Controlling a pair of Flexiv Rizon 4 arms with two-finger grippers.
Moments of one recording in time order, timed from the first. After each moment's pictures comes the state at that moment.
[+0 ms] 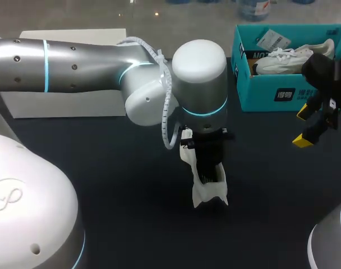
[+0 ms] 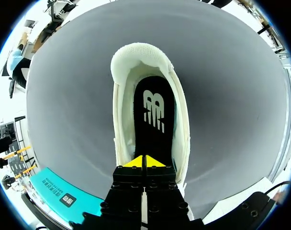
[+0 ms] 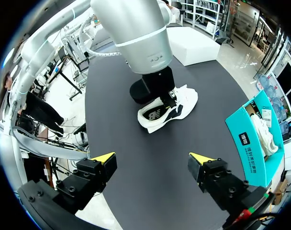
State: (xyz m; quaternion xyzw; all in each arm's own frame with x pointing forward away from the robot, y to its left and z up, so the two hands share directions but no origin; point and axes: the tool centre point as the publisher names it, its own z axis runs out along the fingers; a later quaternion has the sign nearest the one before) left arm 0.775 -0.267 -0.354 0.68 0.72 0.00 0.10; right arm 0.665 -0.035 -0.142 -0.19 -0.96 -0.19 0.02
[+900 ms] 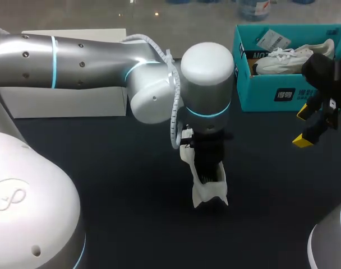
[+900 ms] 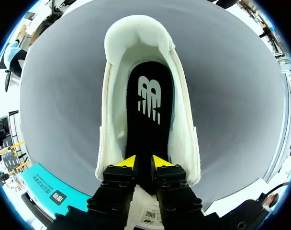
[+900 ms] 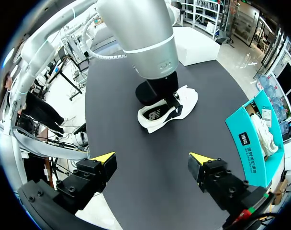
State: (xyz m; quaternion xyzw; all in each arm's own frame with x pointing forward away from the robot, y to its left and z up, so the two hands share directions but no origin) left arm 0.787 -0.259 -0.368 0.67 0.74 0.02 0.09; right arm 0.665 -0.035 -0.142 -0.19 -0.96 -0.19 0.02
